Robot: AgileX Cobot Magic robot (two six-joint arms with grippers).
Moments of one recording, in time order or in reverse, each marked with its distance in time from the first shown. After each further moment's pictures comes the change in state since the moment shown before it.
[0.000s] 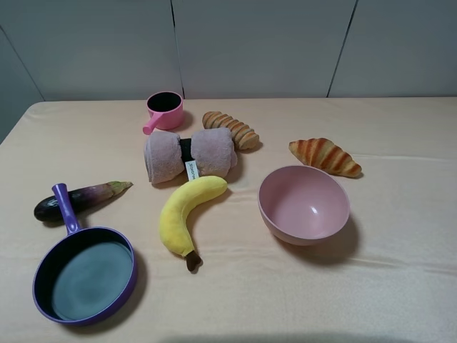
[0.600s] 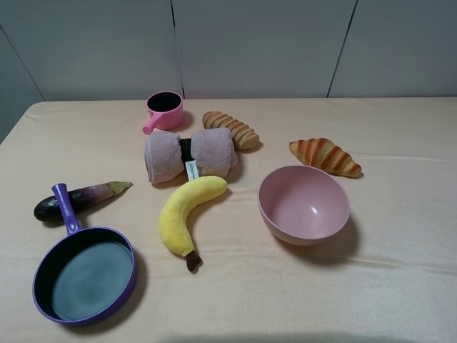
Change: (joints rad) left arm 0.000 0.000 0.000 0.000 0.000 0.000; right arm 0.000 0.000 0.000 0.000 0.000 0.000
